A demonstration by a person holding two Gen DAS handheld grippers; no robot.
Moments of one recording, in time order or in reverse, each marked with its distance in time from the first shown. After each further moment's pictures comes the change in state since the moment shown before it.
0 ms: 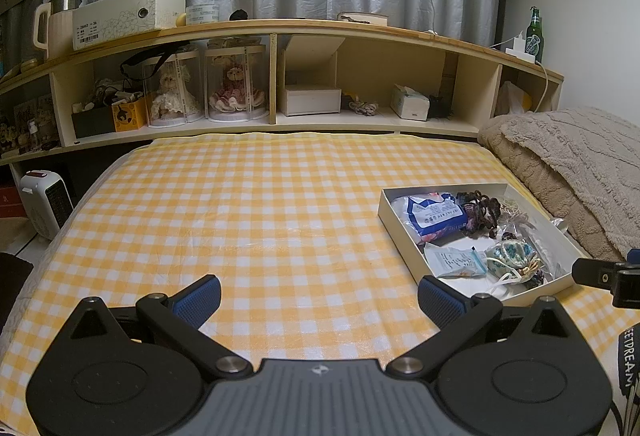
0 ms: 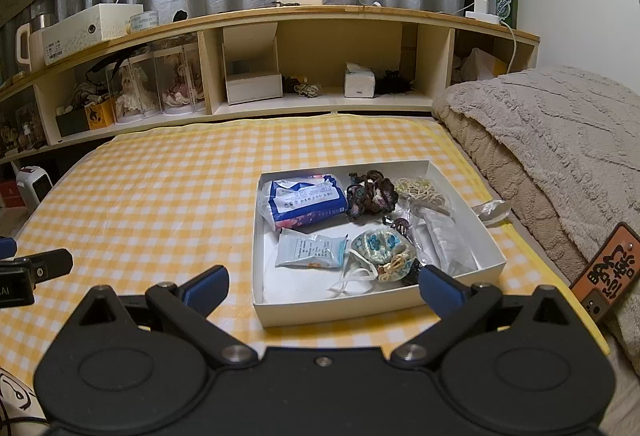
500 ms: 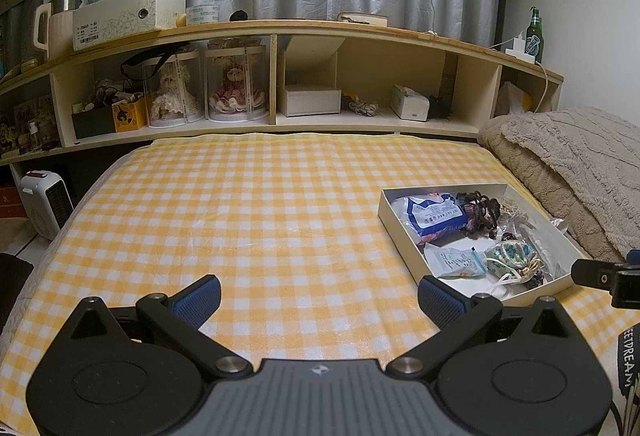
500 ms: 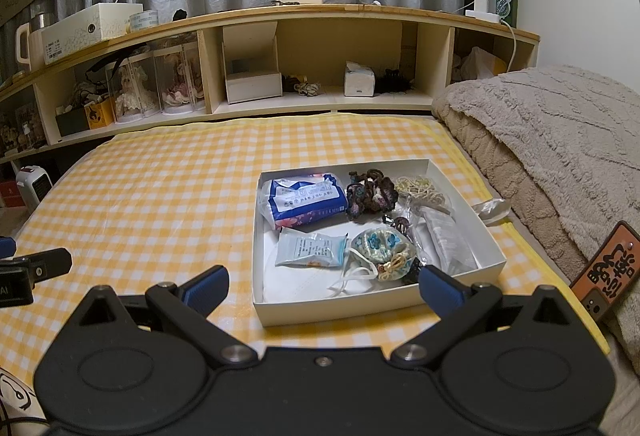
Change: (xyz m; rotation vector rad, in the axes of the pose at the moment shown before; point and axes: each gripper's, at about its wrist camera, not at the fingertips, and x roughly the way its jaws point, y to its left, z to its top) left arm 0.000 0.000 0.000 0.000 -0.001 0.000; right arm 0.000 0.000 0.000 0.002 0.001 0.001
